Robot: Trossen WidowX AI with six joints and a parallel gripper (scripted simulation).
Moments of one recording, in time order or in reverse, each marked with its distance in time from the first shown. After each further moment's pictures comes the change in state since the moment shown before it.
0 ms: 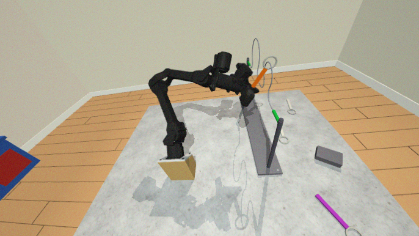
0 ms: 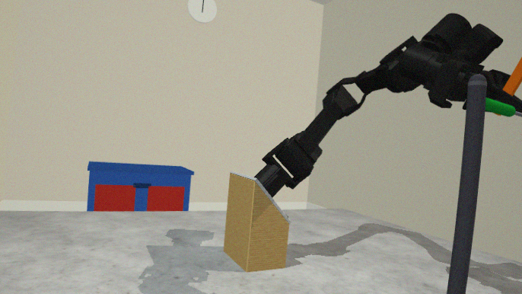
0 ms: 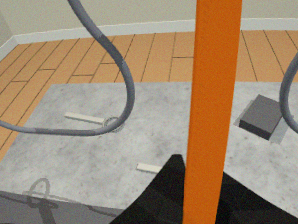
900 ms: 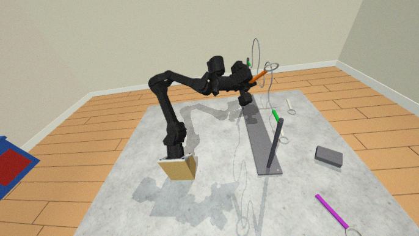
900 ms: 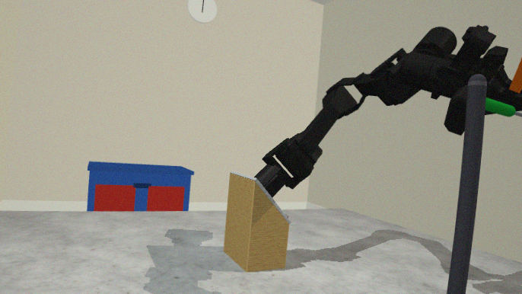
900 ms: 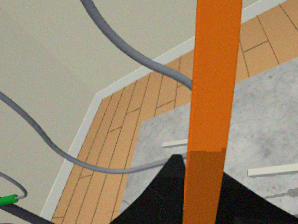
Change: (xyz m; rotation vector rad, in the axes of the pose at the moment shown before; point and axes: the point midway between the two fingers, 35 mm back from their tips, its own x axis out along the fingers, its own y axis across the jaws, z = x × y) arm -0.002 0.033 0.007 0.464 -0.057 0.265
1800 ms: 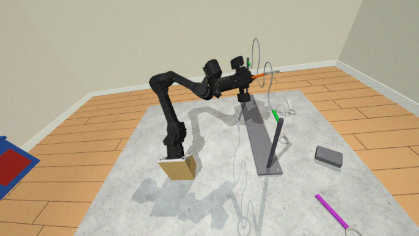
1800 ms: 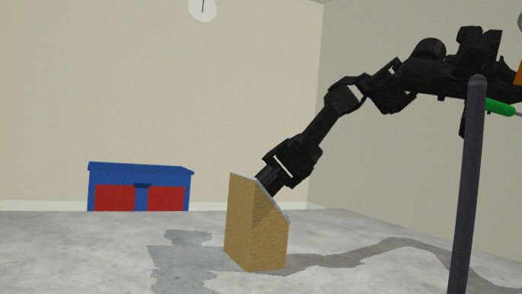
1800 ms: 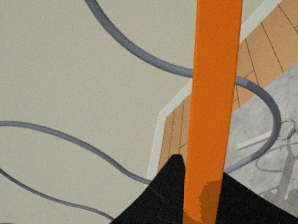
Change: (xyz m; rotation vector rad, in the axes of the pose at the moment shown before) arm 0.001 0.023 0.003 0.340 -0.044 0.189
